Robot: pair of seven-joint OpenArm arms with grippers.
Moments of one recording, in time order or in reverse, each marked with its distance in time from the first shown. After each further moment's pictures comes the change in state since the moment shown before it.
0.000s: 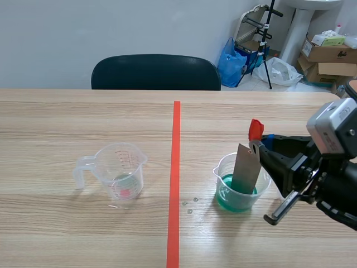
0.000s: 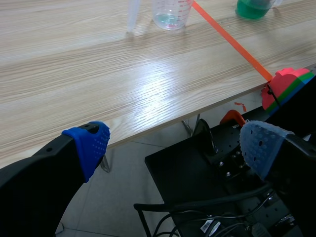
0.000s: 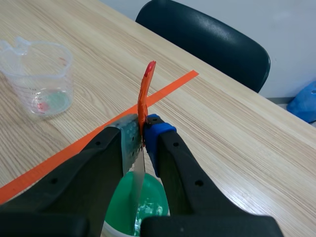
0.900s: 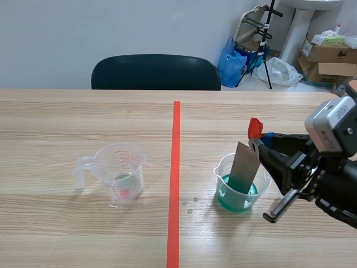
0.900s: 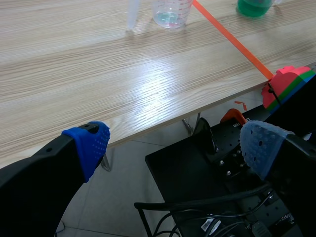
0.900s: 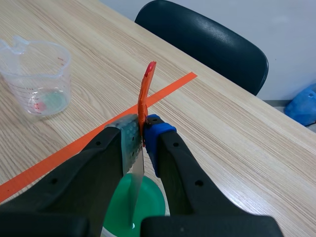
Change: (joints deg) left arm 0.0 0.0 0.0 0.0 0.0 0.0 0.4; right arm 0.8 -0.1 0.0 -0.1 -0.5 0.0 -0.2
